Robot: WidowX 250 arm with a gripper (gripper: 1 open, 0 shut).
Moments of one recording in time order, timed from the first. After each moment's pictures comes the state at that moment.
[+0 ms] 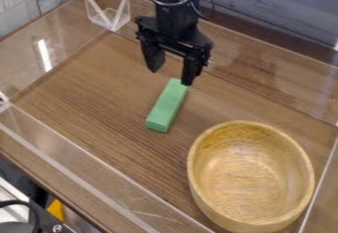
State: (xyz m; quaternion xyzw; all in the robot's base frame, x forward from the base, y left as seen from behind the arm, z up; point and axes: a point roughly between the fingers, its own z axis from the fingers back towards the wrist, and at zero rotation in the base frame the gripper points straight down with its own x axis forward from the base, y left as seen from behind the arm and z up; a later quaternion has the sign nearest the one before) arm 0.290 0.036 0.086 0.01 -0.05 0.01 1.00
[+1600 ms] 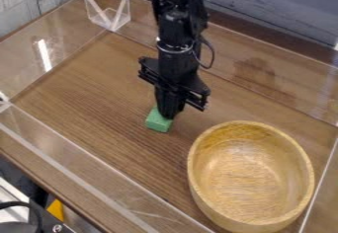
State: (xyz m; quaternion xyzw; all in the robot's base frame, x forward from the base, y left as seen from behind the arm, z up) arm 0.269 0.011 0.042 0.01 -0.01 -0.05 1.00
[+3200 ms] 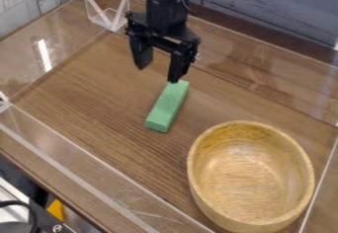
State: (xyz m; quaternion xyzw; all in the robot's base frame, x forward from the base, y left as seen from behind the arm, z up) arm 0.284 0.051 0.082 0.01 0.01 0.01 1.00
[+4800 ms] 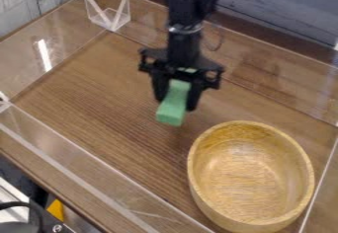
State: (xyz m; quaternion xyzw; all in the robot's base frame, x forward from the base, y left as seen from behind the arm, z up) arm 0.269 -0.005 0.072 0.01 0.04 0.10 0.99
